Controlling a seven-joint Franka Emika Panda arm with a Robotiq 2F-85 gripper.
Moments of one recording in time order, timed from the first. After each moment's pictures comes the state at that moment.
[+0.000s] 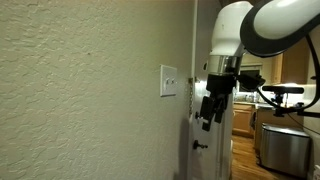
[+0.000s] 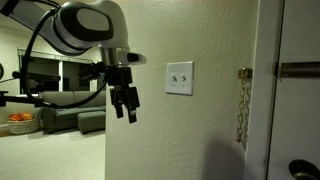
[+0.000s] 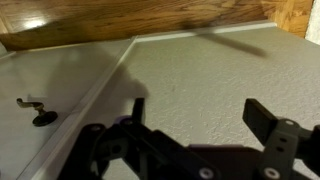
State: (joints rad) arm 0.00 -0.27 0.06 -2.22 -0.09 2.13 0.15
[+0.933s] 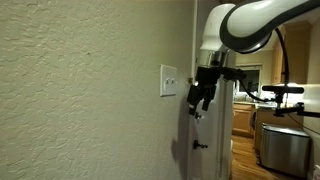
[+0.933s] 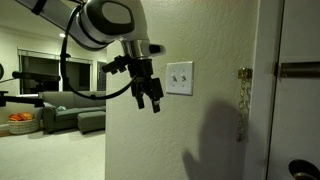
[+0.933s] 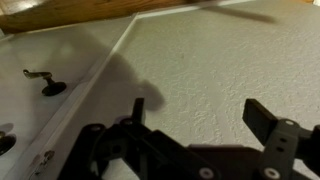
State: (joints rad) arm -0.02 -0.15 0.00 -2.04 -0.08 2.15 0.11
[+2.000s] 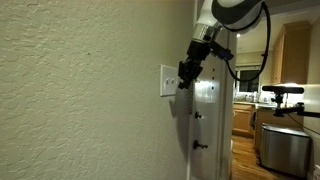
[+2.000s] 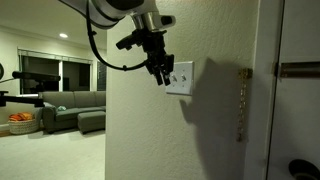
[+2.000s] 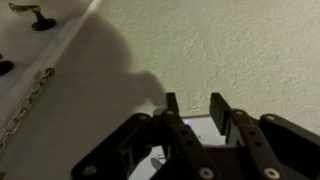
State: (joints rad) arm -0.01 -0.09 -0.02 -1.80 -0.02 2.15 0.01
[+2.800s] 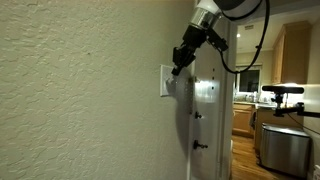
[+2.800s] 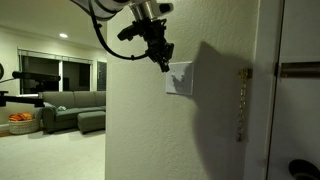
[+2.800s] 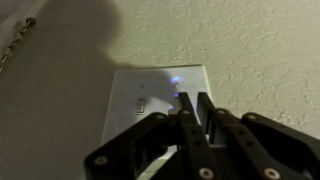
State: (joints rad) arm 0.00 -0.09 0.00 -1.74 0.02 2.23 -0.03
